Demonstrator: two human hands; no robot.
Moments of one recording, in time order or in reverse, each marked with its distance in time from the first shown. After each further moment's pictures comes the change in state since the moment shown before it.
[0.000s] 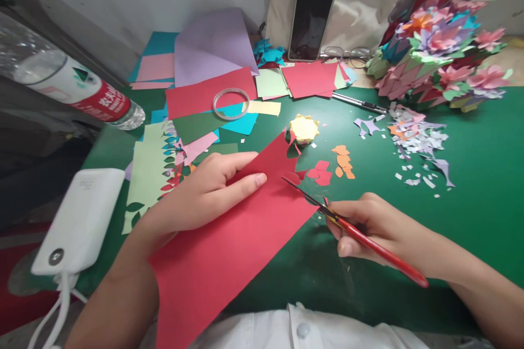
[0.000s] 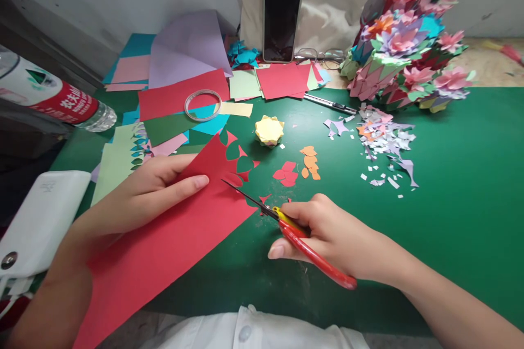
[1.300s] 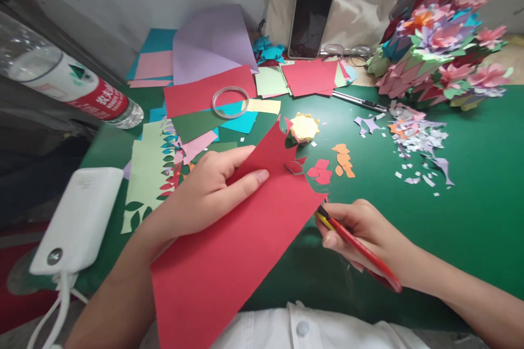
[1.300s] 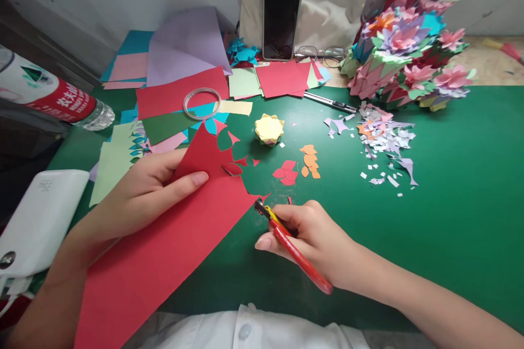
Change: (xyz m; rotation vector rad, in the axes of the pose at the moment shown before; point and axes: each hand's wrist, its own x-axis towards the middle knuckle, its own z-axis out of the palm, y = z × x) left_hand -0.003 -0.003 0.011 -0.140 0.125 0.043; right_hand 0.009 0.001 0.026 0.237 0.102 -0.039
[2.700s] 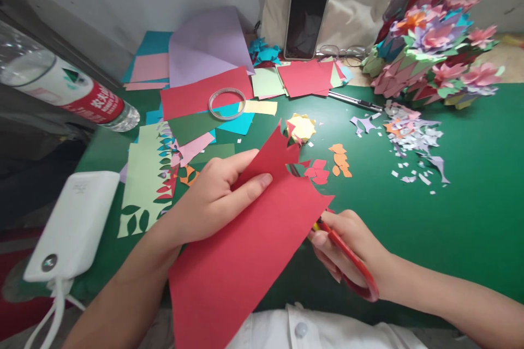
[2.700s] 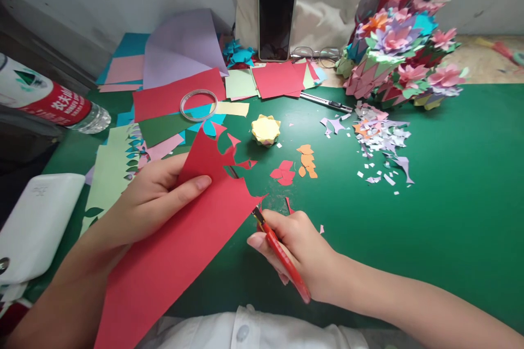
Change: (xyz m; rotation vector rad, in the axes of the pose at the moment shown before) left_hand 0.004 -0.008 0.012 -0.090 0.036 0.160; right_hand 0.003 0.015 0.024 0.028 0.073 -0.079
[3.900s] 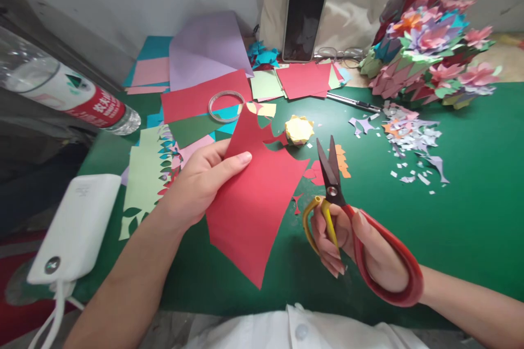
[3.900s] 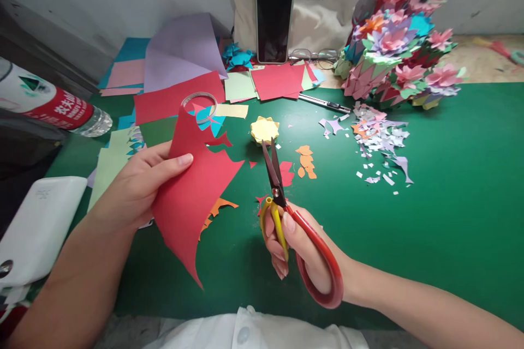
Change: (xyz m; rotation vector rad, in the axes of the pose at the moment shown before) left_hand 0.006 -0.007 -0.006 -0.543 0.196 -0.319; right_hand -0.005 0.003 0.001 0.691 -0.007 -0.058
